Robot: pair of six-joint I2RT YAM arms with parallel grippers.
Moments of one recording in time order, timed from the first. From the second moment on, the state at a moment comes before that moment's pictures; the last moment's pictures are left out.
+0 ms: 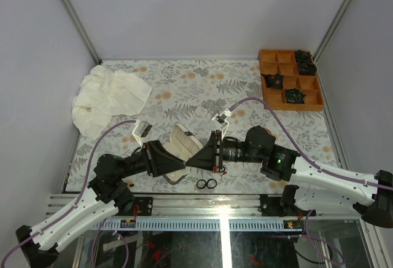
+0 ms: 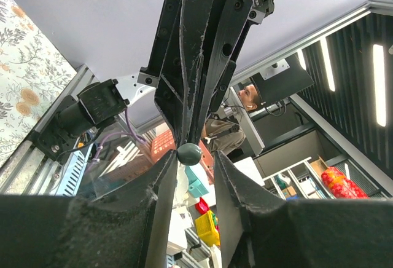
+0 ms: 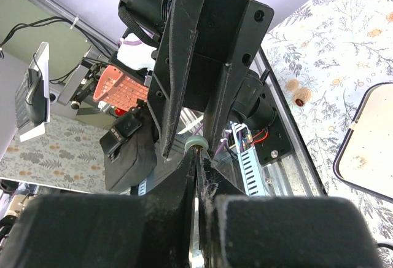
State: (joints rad) left arm -0.82 0.34 0.28 0.40 0.54 -1.32; right arm 1.14 0.98 0.78 0.18 -0.36 0.76
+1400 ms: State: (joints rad) left arm -0.82 0.28 0.28 0.25 0.49 -1.31; right arm 1.13 0.96 0.75 0.16 -0.37 0.76
